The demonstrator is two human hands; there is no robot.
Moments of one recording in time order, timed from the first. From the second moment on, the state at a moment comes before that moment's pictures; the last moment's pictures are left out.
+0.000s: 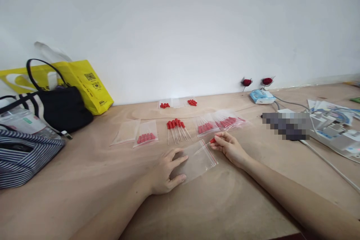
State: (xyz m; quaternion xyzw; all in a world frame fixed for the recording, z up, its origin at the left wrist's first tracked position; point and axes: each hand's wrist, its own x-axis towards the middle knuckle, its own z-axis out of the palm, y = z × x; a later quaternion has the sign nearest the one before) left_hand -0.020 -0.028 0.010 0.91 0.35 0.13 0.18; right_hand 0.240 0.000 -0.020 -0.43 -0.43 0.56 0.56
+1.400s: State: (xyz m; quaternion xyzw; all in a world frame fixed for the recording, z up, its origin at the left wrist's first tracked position) left_hand -0.024 -0.026 0.012 0.92 0.35 0.09 0.19; right_hand 0.141 0.137 -0.004 -0.59 -0.61 0.40 0.35
